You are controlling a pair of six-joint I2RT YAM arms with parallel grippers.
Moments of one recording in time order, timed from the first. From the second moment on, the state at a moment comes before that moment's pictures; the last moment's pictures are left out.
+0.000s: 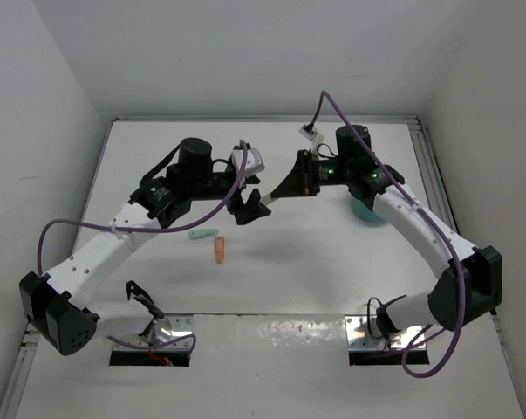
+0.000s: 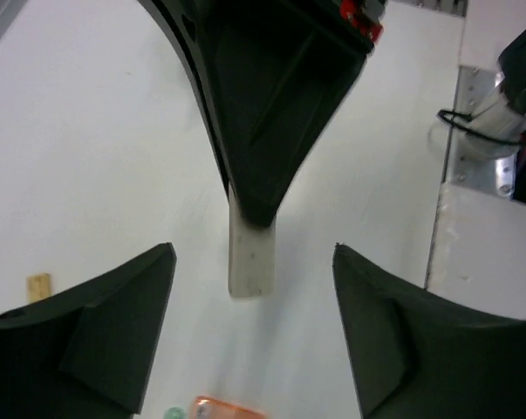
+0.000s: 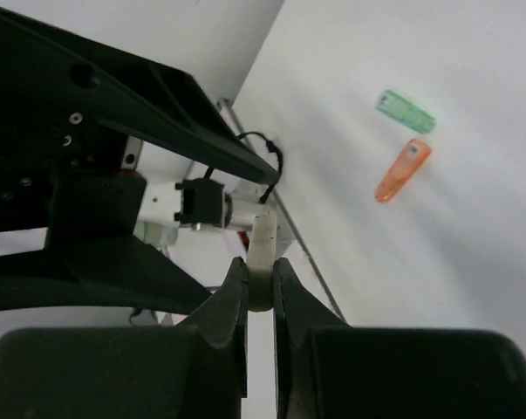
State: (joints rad) left arm -0.60 1.22 1.21 -0.40 0.61 0.28; right arm 0.44 1.40 1.15 -0.23 -0.87 0.60
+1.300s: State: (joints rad) left arm -0.44 1.57 1.40 -0.52 0.11 0.13; right arm -0.20 1.42 1.17 -0.75 -0.13 -0.62
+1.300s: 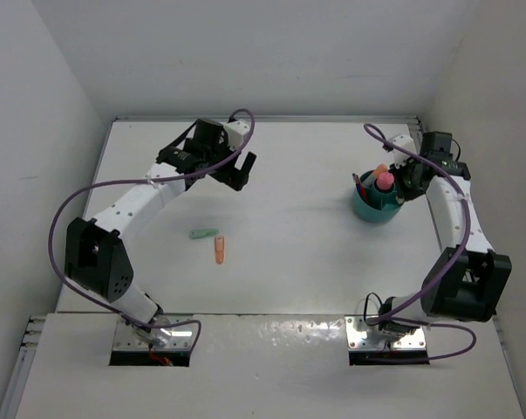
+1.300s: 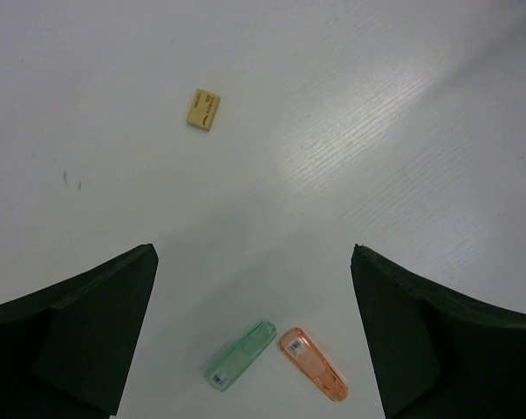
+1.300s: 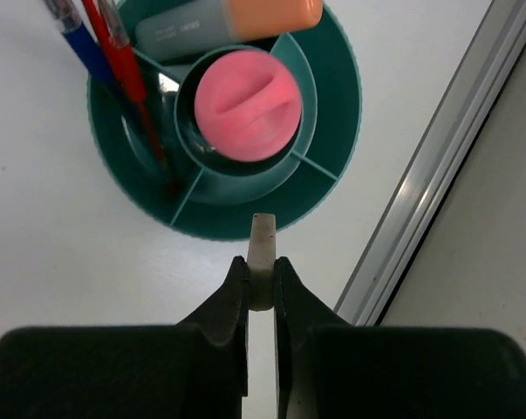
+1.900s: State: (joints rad) left arm -0.32 1.93 1.60 -0.46 0.28 0.32; right arm -0.12 1.49 1.21 -0.76 -0.16 -0.53
